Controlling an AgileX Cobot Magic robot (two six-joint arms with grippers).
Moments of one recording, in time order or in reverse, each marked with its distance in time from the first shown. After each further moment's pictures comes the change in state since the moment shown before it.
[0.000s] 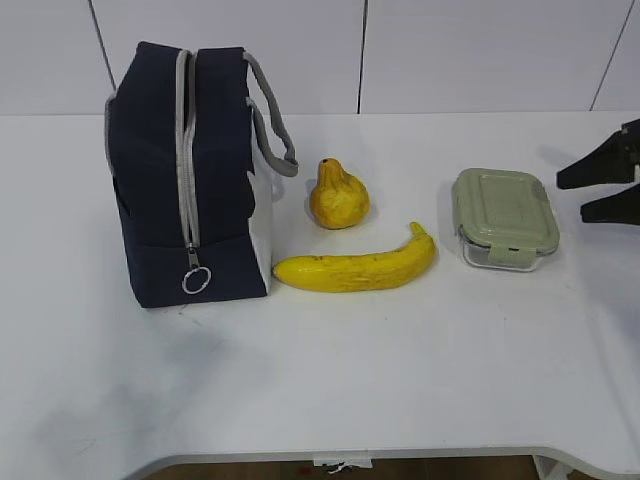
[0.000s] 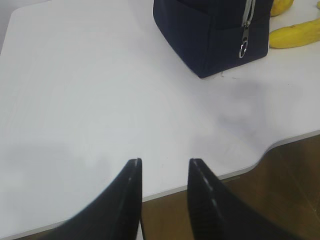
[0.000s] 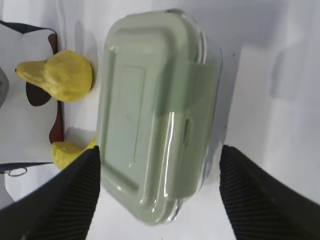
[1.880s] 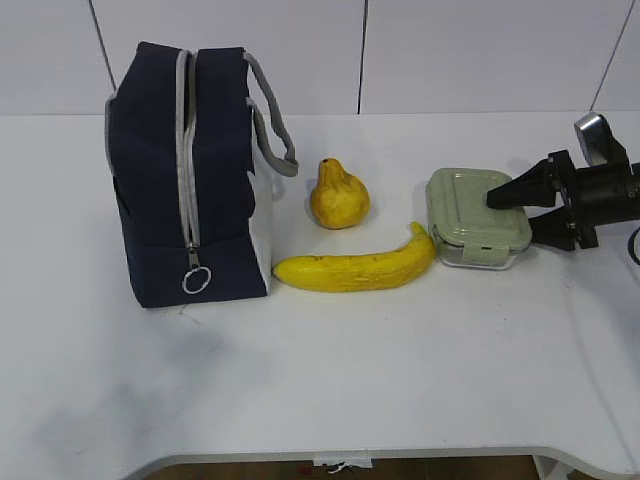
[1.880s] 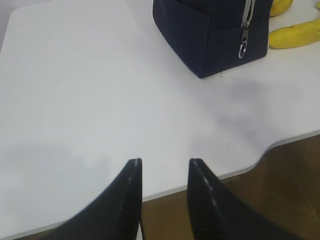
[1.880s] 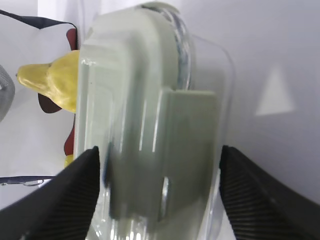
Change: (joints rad) left arm 0.000 0.000 0.000 -0.002 0.000 0.000; right arm 0.118 0.182 -0.018 0.204 -0.008 -0.134
